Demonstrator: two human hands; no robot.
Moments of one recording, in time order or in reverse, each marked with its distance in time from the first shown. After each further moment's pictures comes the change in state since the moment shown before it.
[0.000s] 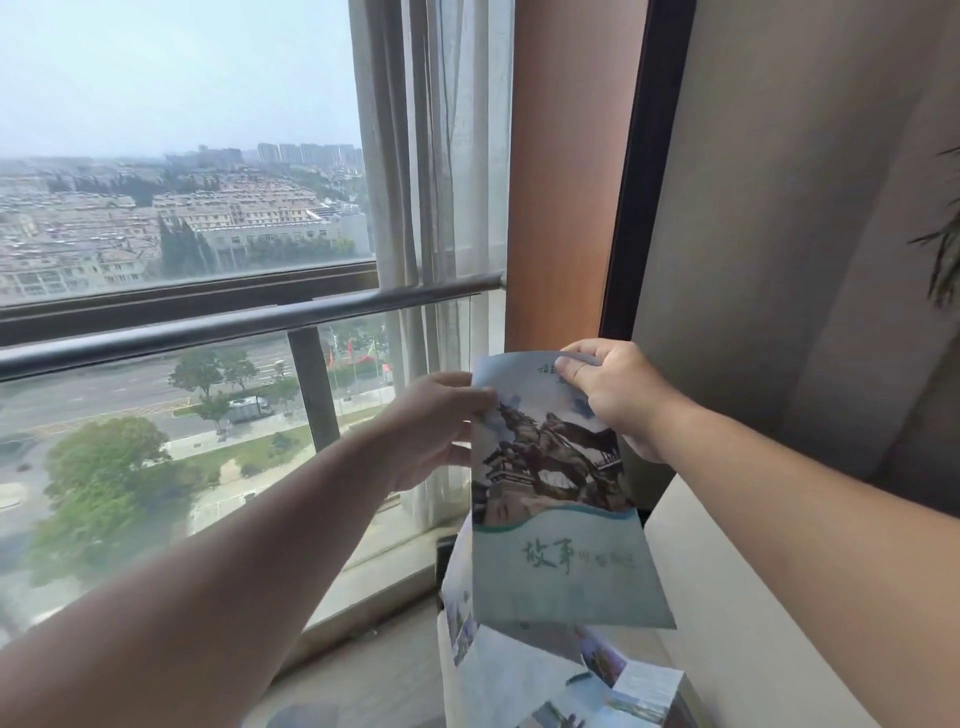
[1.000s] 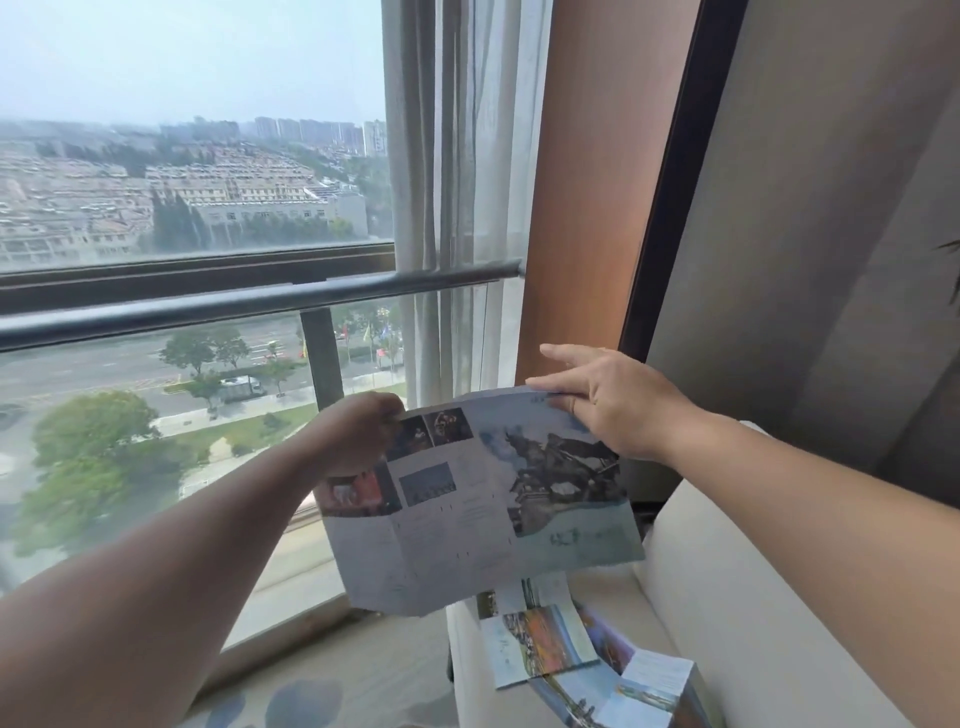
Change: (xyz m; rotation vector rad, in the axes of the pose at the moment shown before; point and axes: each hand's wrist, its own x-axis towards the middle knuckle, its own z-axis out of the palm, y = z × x) left_hand 0.018 -0.063 -0.140 1.235 0.125 0.071; right_hand -0.006 -0.007 0.034 -0.802 -0.267 -0.338
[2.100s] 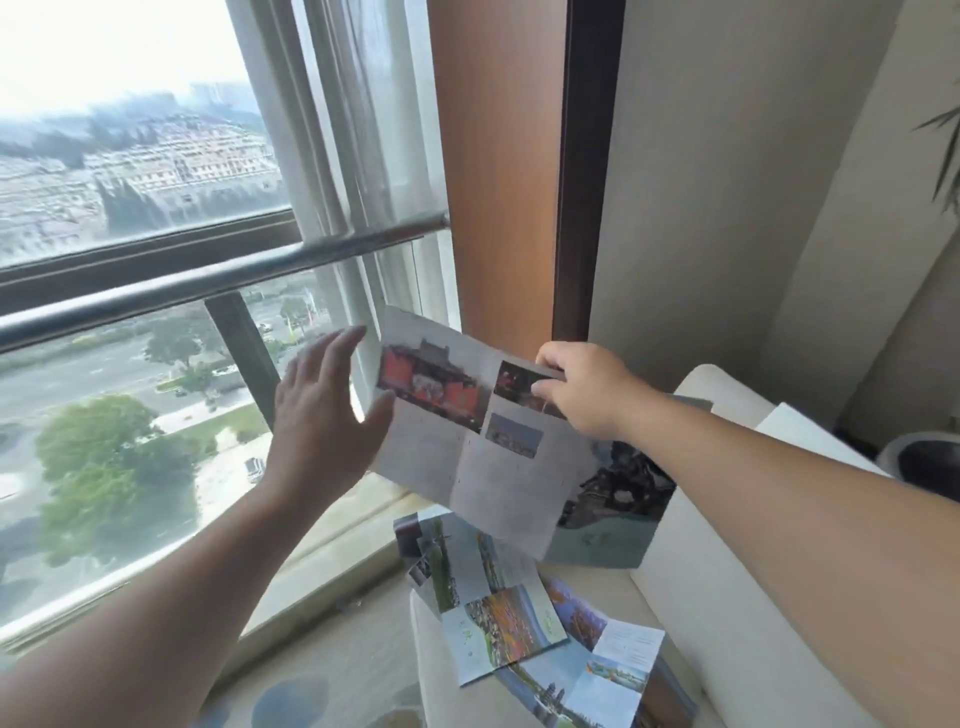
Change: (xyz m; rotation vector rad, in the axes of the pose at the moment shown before) left_hand 0.068 0.116 0.064 -0.162 0.635 0.102; right_hand 0.016 0.153 0.022 0.230 0.011 0.382
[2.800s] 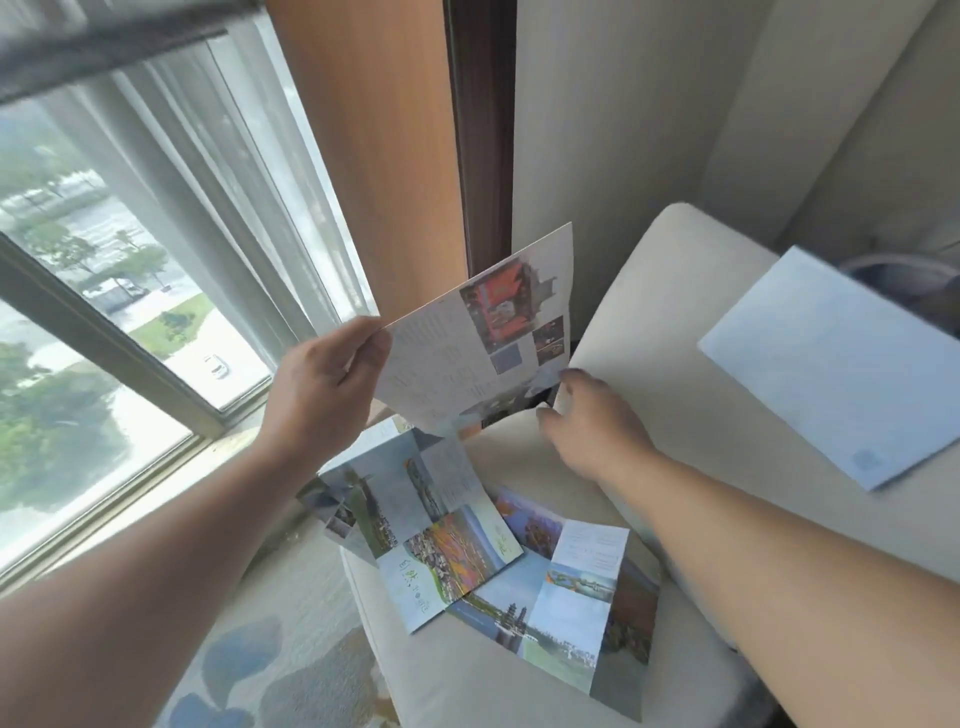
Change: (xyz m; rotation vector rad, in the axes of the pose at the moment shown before) left_hand 0.022 -0.022 0.219 -0.339 -0.341 -0.006; right_hand 0.027 0.195 0.142 0.055 0.051 0.552
